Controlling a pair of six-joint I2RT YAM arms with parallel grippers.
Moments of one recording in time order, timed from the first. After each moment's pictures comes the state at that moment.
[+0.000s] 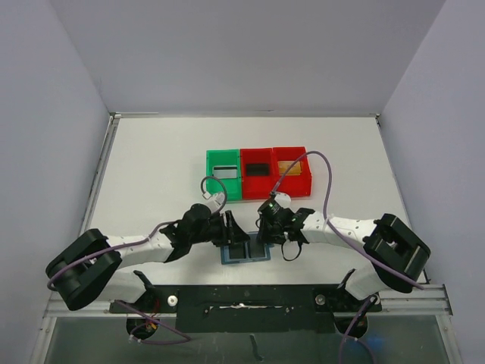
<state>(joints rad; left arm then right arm) -0.83 1.31 0.39 0.40 0.26 -0.99 0.88 1.47 0.72 -0.32 0.12 0.93</state>
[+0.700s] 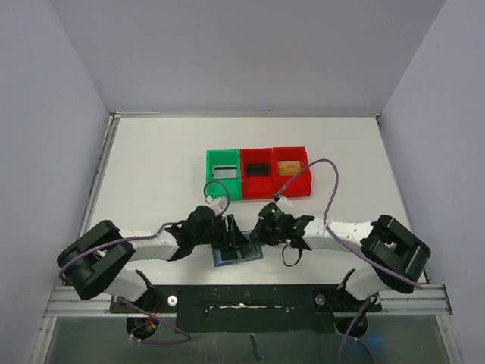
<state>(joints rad) -0.82 1.45 0.40 0.42 0.29 -0.96 0.91 1.48 0.63 -0.12 0.13 1.14</state>
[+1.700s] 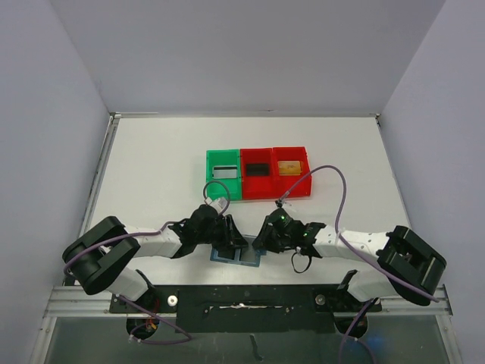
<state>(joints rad) -0.82 1.48 0.42 0.36 0.26 -1.03 0.91 1.35 0.52 -0.08 0.04 1.11</state>
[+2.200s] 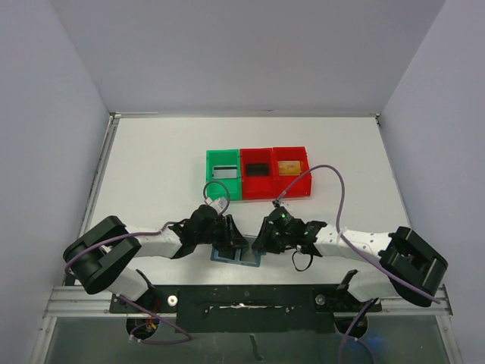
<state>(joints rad) -0.82 1.49 0.41 0.39 0.27 -1.04 0.90 1.29 0.54 -0.12 -0.04 1.04</state>
